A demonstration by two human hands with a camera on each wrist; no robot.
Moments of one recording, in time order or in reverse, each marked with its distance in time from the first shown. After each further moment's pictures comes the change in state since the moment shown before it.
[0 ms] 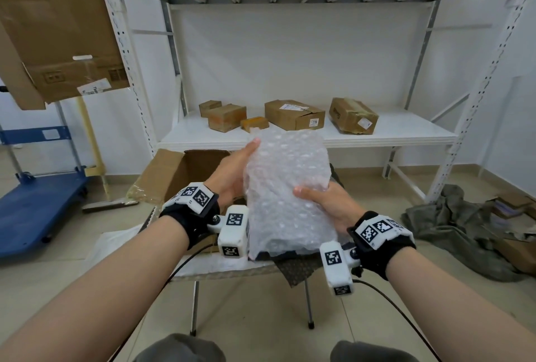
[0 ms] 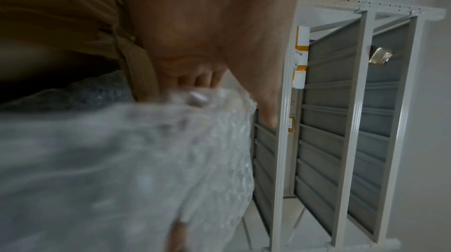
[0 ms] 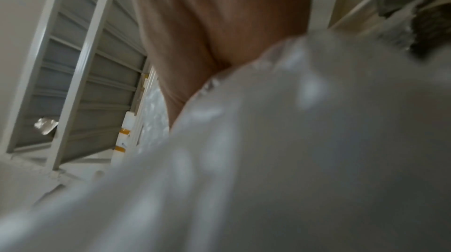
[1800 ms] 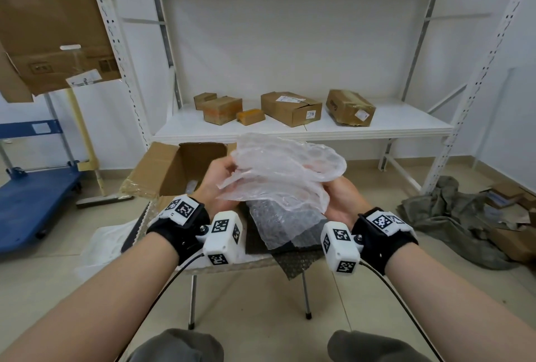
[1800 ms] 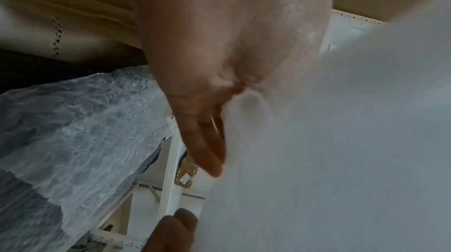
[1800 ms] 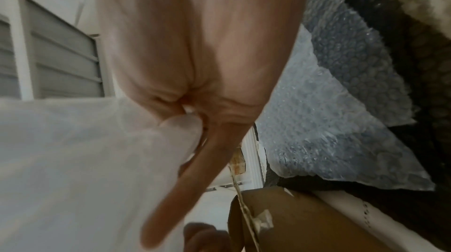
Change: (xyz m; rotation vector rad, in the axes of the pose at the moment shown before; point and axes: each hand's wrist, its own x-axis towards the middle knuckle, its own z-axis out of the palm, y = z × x) left_hand -0.021 -0.013 -0.002 -0.349 0.009 -0.106; right_hand -0.005 -0.002 -0.003 0.463 -0.264 -0.136
